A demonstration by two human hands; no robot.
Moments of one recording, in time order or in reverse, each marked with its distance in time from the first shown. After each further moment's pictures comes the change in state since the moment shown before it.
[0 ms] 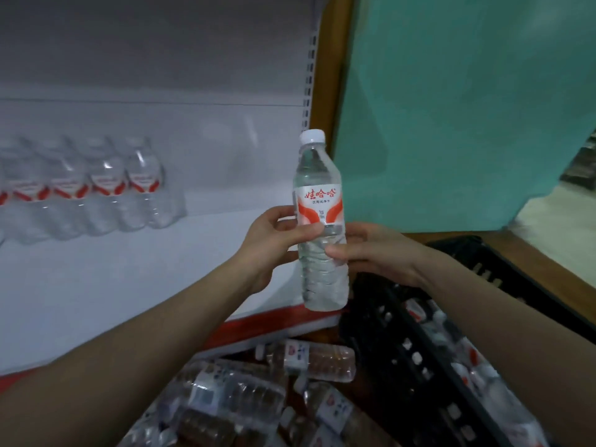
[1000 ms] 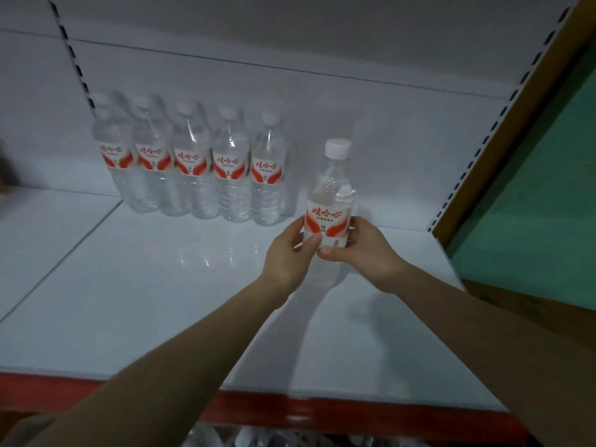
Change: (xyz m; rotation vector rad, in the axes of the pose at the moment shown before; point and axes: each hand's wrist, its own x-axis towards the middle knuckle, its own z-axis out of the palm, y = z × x) left_hand 0.095 -0.065 -0.189 0.303 0.415 0.104; right_hand 0.259 0.000 0.145 -0.111 0.019 -0.224
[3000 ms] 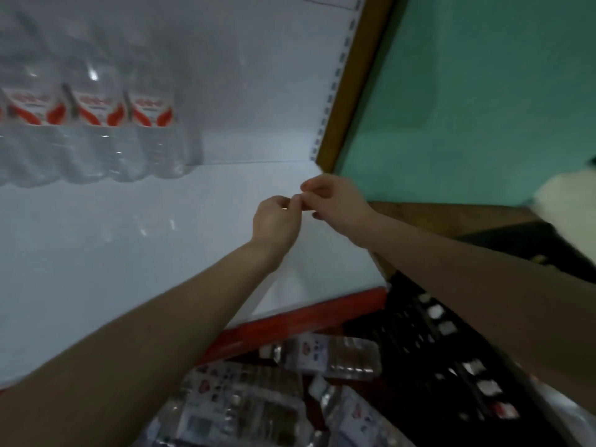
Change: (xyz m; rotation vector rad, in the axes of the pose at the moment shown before) left_hand -0.021 0.011 0.136 0.038 -0.175 -0.161; right_hand -0.076 0.028 -0.087 -0.174 0.330 0.137
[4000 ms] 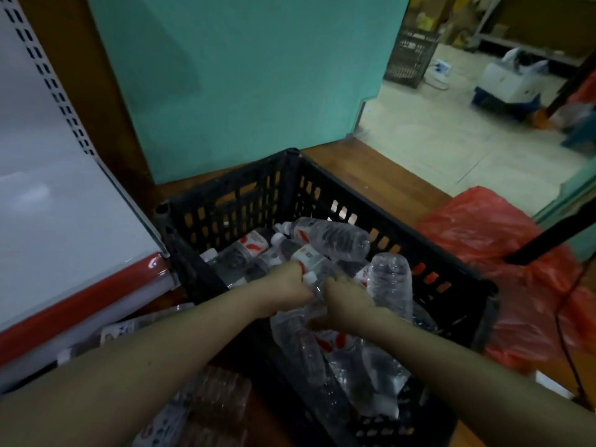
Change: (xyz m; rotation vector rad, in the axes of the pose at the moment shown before) left_hand -0.214 0.017 0.281 0.662 -0.954 0.033; right_hand -0.285 0.190 -0.227 -0.831 -0.140 0.501
